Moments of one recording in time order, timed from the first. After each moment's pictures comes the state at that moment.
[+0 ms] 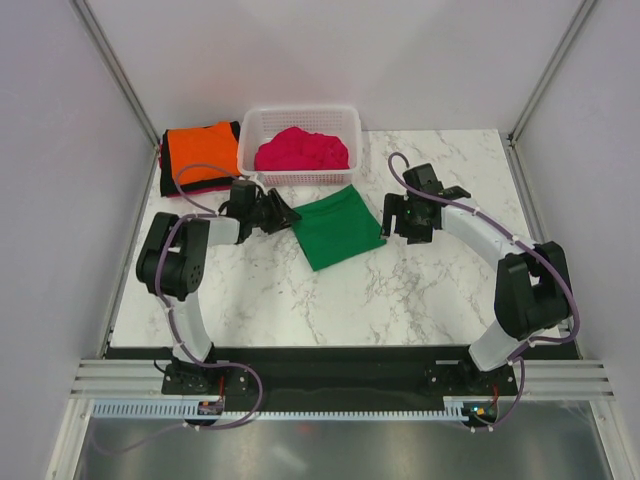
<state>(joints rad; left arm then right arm) -0.22 1.92 0.97 0.28 0.40 -0.70 0.34 1.63 1.20 -0.63 -0.08 0.46</state>
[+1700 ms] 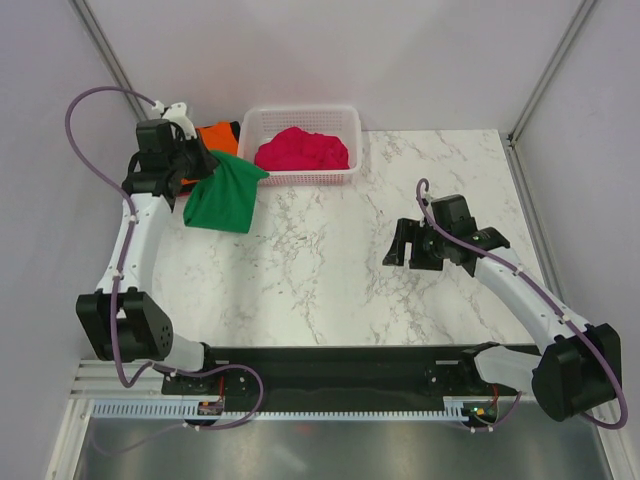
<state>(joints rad) 0.05 1.45 1.38 -0.44 0.25 -0.15 0.33 1.19 0.88 -0.62 -0.31 0.46</state>
